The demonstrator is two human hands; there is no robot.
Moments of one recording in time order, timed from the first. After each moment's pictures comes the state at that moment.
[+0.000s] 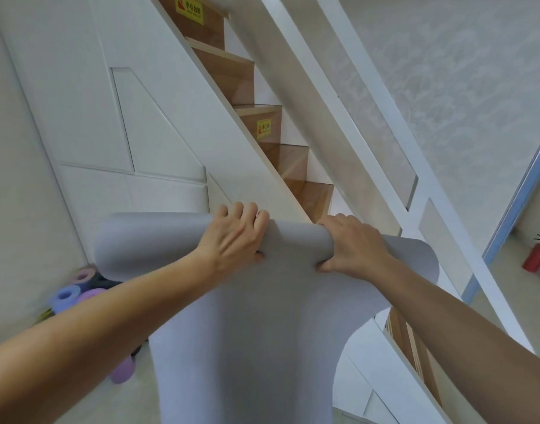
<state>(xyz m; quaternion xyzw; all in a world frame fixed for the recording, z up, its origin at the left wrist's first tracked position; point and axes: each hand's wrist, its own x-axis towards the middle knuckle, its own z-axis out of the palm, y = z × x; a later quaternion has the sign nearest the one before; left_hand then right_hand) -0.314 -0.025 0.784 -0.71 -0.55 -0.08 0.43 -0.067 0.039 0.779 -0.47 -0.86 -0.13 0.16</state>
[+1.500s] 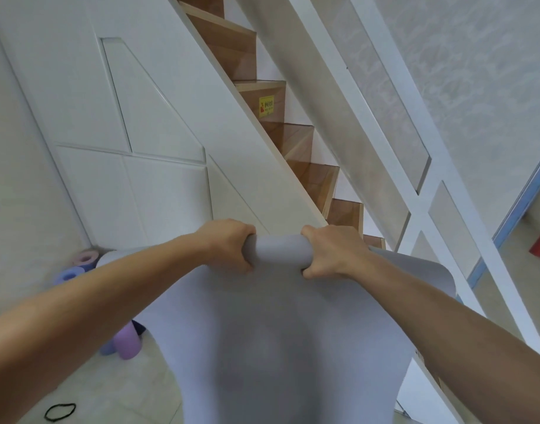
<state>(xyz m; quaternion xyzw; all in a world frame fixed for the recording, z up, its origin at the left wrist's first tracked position) -0.330 -0.008 0.770 -0.75 -0.66 0.00 -0.01 -0.100 0.035 0.762 -0.44 -0.89 -0.07 0.03</state>
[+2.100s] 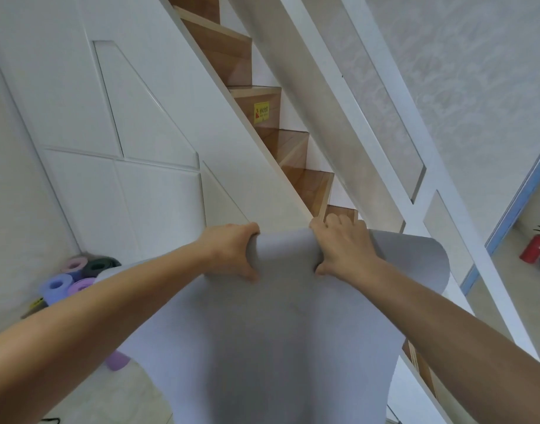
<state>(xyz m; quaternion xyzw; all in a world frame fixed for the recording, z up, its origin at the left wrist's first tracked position) -0.318 0.008 0.772 -0.74 -0.67 -0.04 -0.03 -0.090 0.058 0.765 -0.50 -0.84 -0.19 0.04</state>
